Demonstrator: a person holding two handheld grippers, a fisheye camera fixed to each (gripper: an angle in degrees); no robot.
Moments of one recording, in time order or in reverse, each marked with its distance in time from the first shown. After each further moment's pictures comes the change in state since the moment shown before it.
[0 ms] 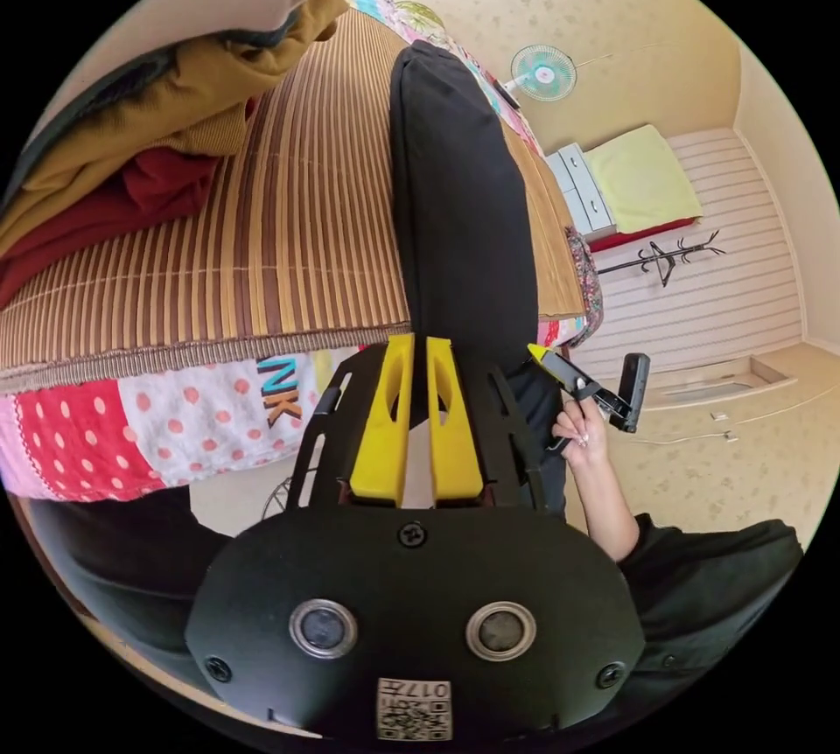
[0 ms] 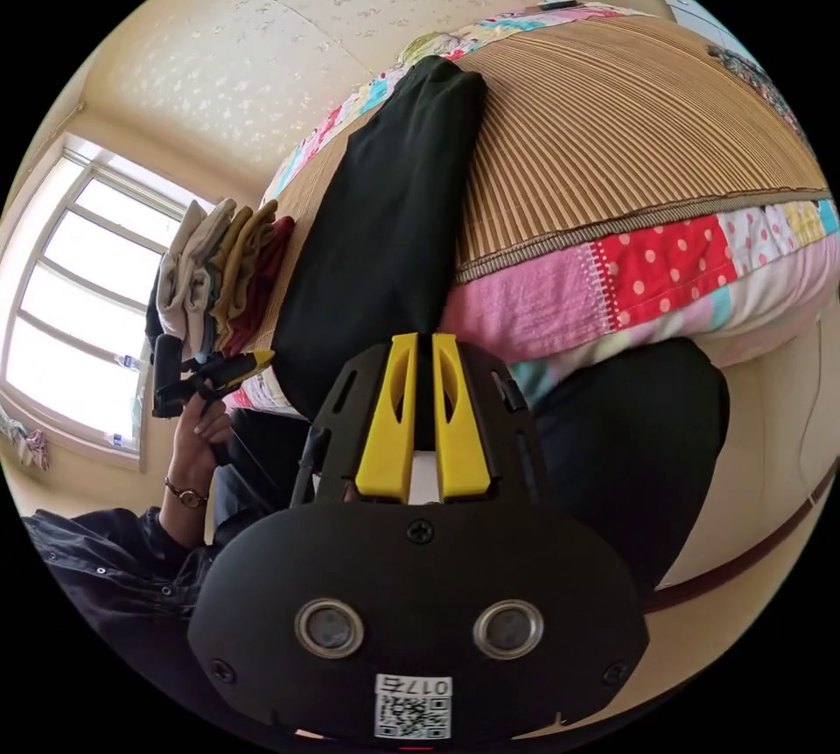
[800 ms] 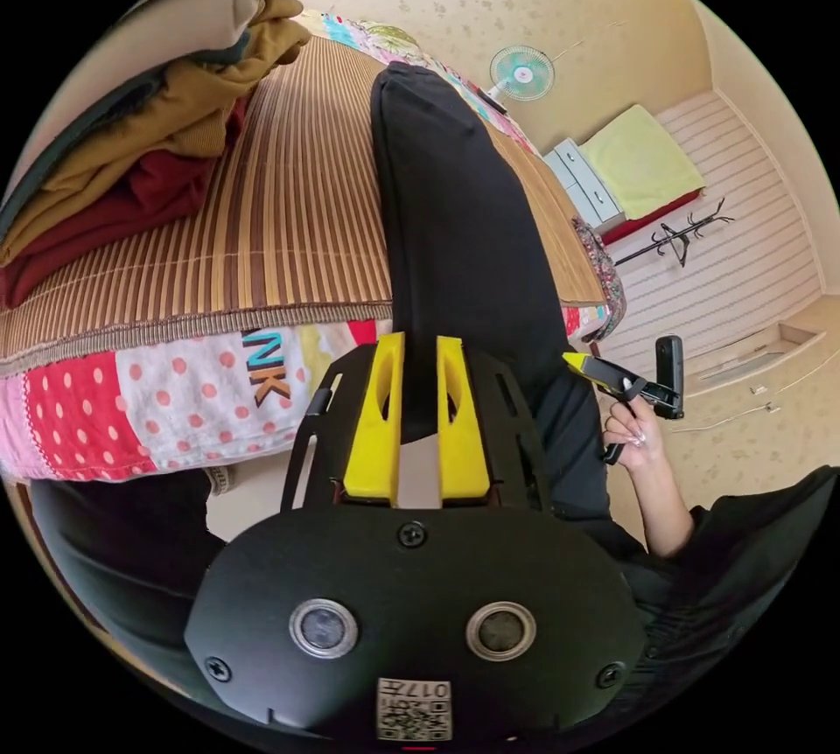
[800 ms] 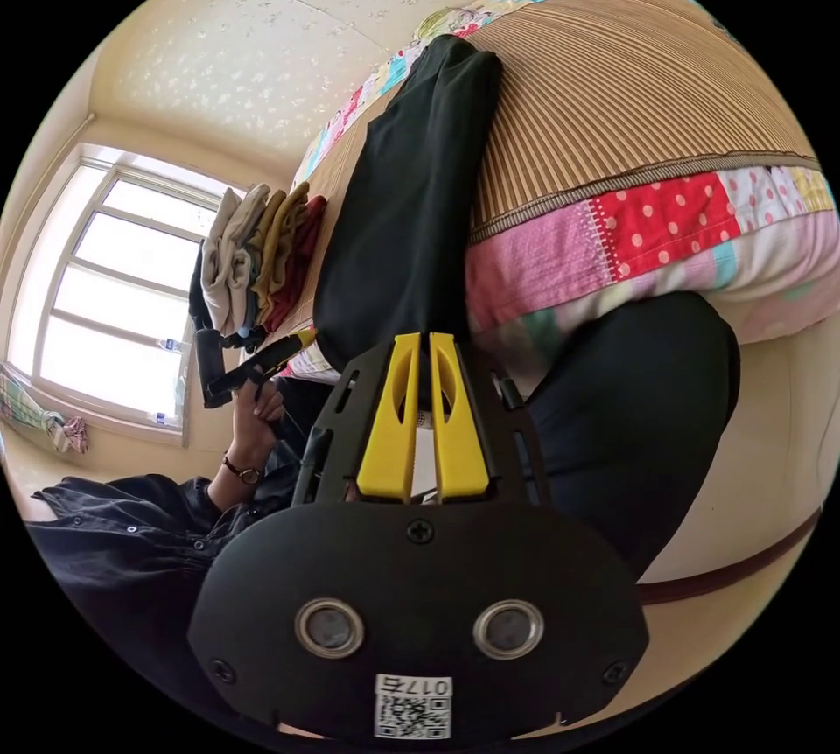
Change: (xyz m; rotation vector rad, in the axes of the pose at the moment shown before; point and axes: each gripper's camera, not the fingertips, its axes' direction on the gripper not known) left arm 0.044 0.047 0.045 0.087 -0.119 0.100; right arm 0.021 -0.016 -0.069 -0.085 -0.142 0.012
